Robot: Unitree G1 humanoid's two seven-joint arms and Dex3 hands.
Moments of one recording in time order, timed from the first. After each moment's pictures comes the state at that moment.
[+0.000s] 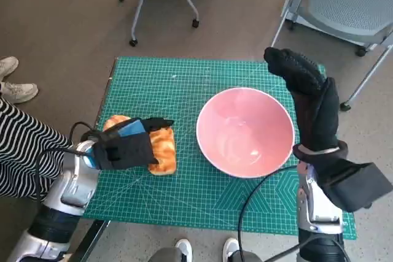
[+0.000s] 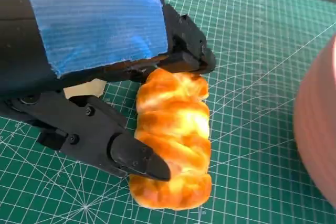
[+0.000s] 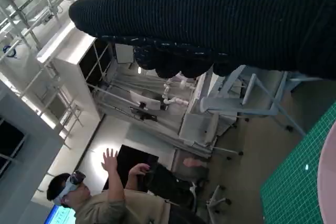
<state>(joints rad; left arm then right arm) -0.44 0.58 -0.28 0.17 0.39 0.23 -0.56 -0.40 -0.11 -0.07 0.03 0.15 -0.36 0.23</state>
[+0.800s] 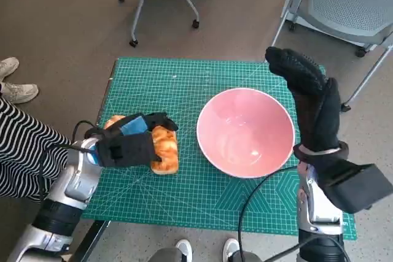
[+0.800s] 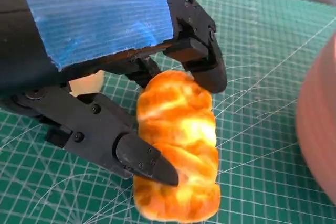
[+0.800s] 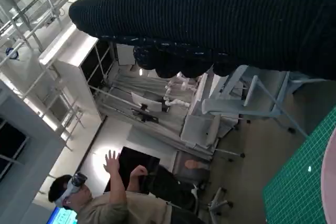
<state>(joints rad) -0.46 0.58 -0.28 0.26 0.38 0.09 -0.51 -0.40 -0.11 -0.07 0.02 0.15 -0.36 0.22</state>
